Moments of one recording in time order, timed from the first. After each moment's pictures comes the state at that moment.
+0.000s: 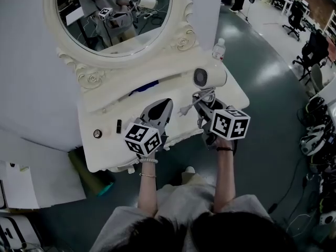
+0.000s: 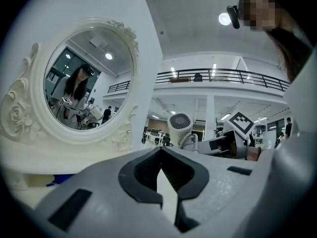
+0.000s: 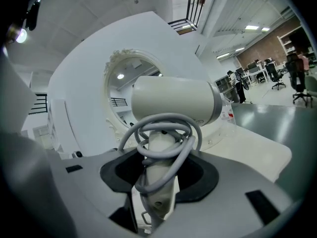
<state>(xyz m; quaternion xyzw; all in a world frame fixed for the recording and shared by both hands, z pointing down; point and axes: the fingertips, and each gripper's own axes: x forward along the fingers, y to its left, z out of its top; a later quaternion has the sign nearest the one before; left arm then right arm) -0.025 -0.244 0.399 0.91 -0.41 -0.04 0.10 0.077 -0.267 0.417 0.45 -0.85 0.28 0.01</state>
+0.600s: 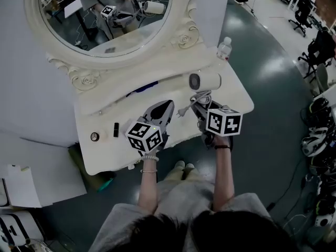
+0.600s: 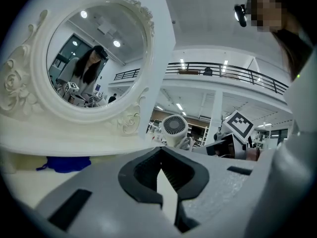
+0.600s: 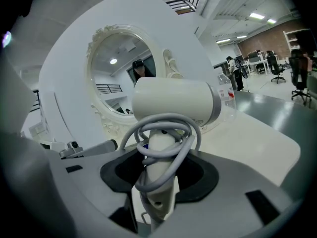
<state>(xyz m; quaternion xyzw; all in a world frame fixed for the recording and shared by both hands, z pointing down) -0.020 -0.299 0.457 0.90 -0.41 -0.01 0.17 0.073 -0.320 0.491 0.44 -0.83 0.33 0.10</state>
